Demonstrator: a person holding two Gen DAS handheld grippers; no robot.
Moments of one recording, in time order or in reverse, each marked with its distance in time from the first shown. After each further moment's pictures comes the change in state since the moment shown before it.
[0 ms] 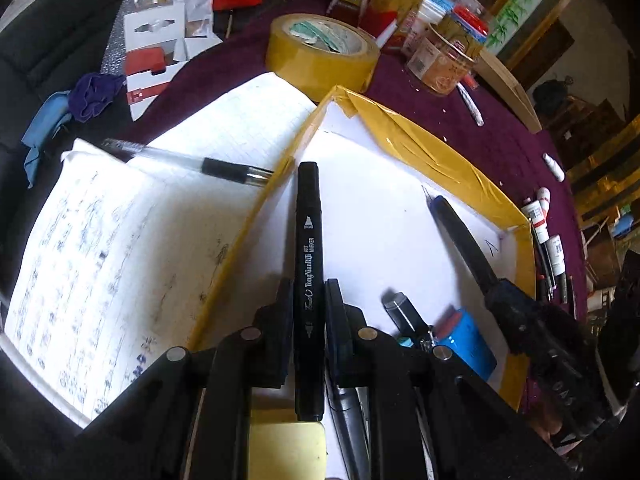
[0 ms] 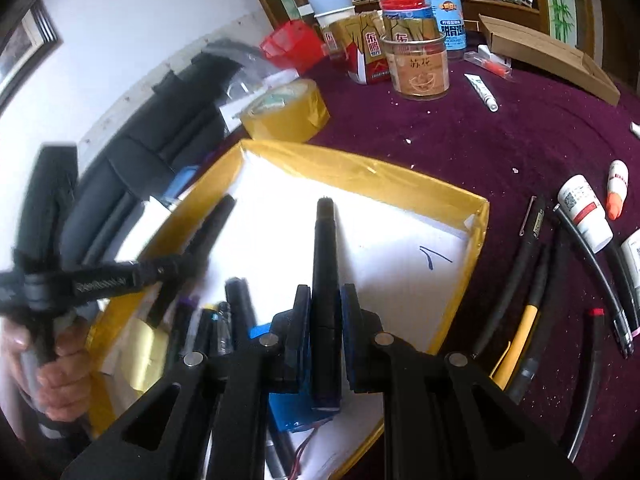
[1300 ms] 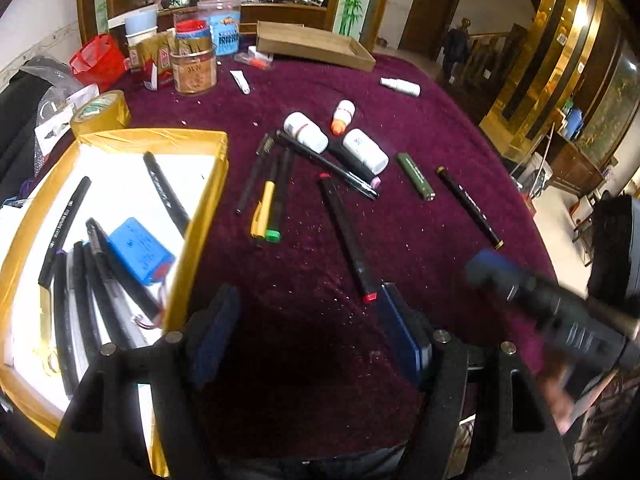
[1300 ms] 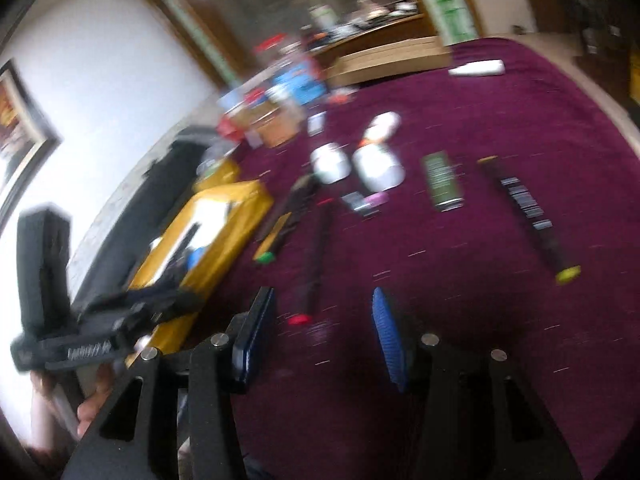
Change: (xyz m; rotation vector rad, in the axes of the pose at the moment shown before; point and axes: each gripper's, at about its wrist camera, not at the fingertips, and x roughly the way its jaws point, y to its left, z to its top) left arm -0.042 -0.253 -0.144 0.352 -0.160 -0.080; right arm -0.211 -0.183 -0.143 0.277 -0.229 0.023
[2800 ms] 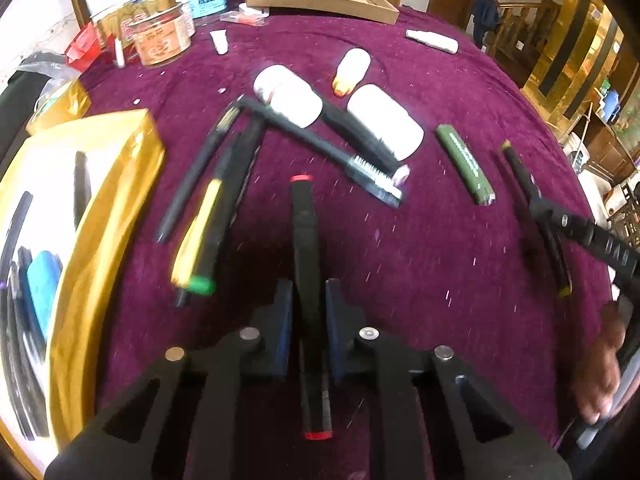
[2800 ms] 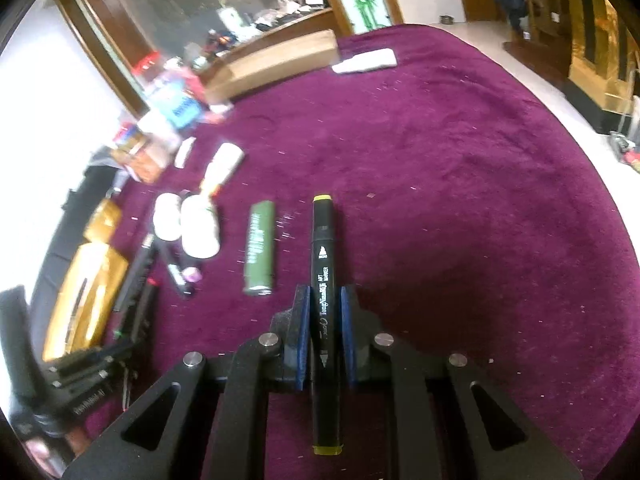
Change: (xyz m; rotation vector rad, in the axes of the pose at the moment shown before) left arm 0.101 -0.029 0.023 -0.003 0.106 0.125; right arm 0.044 -0.110 0.065 0.088 0.018 -0.212
